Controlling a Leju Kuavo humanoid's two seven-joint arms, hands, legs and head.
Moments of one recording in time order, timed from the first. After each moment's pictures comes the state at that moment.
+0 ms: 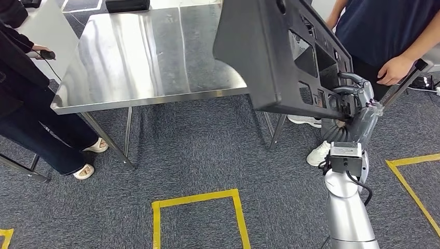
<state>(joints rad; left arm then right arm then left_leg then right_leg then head) -0.14 -0.20 1.23 -0.21 -0.92 0.34 -0.38 -0.35 -0.07 0.07 -1.57 0.42 -0.45 -0.52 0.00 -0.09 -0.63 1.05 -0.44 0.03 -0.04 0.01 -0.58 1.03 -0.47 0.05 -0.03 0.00</state>
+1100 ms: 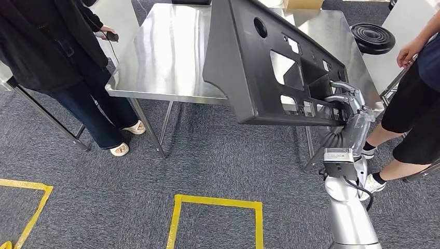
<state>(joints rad) -0.15 -0.20 1.20 -0.21 -0.95 0.33 -0.35 -0.31 -0.12 0.08 -1.54 0.40 -0.46 -0.55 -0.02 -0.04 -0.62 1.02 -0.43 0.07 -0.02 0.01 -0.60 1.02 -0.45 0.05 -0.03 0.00</state>
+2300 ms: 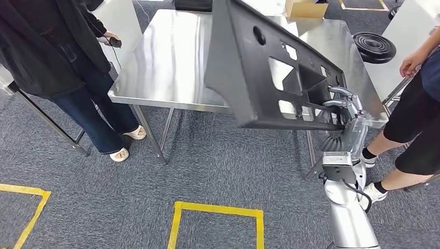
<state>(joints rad) -0.14 -0.19 1.19 -0.21 -0.95 0.32 -0.35 -0.30 -0.13 0.08 -1.52 0.39 -0.46 -0.56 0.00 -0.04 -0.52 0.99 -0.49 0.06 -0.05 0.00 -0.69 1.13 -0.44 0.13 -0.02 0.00</state>
